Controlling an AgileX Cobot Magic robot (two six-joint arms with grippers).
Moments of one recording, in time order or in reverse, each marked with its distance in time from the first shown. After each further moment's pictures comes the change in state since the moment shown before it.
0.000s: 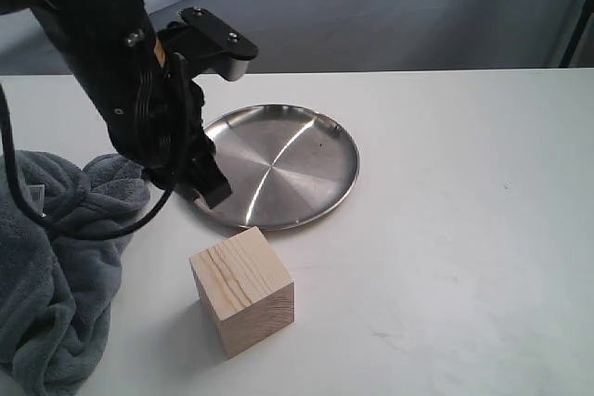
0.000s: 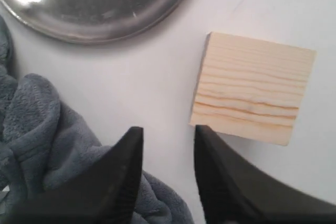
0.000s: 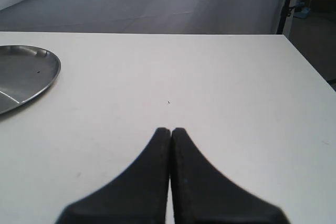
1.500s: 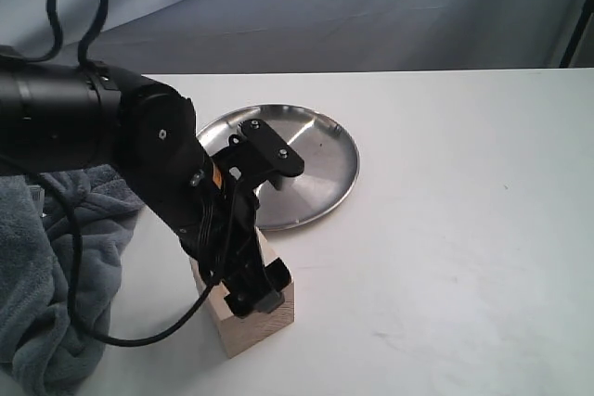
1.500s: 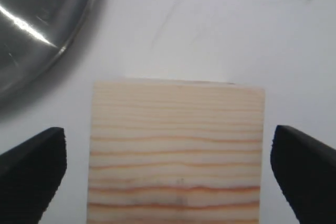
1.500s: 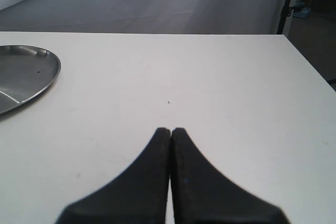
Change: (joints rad) left arm -0.074 0.080 0.304 -0.179 -0.453 0.150; right arm 0.000 0.000 0.000 0.000 0.000 0.000
